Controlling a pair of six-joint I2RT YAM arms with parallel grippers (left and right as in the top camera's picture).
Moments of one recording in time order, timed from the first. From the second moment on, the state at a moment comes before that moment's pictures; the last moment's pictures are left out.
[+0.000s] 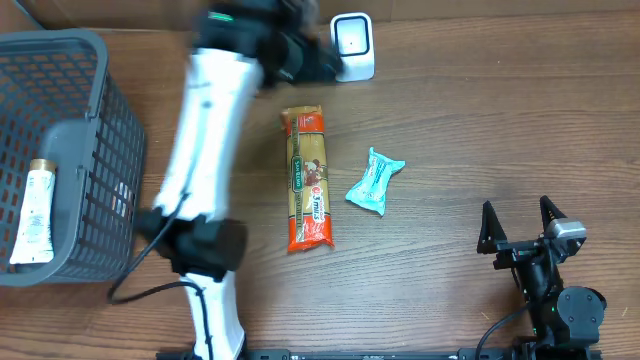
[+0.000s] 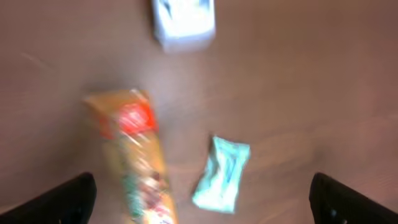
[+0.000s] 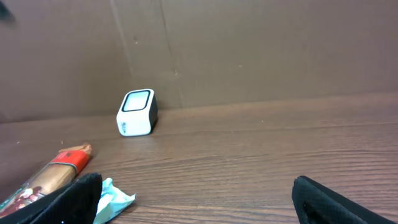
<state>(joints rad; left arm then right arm) -0.21 2.12 2.47 -1.43 0.28 -0.23 -0.01 0.01 0.02 -0.02 -0.15 0.15</state>
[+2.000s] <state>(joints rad) 0.77 2.10 1.71 -0.73 -0.19 0.28 -0.01 0.01 0.02 -0.02 -0.15 0.15</state>
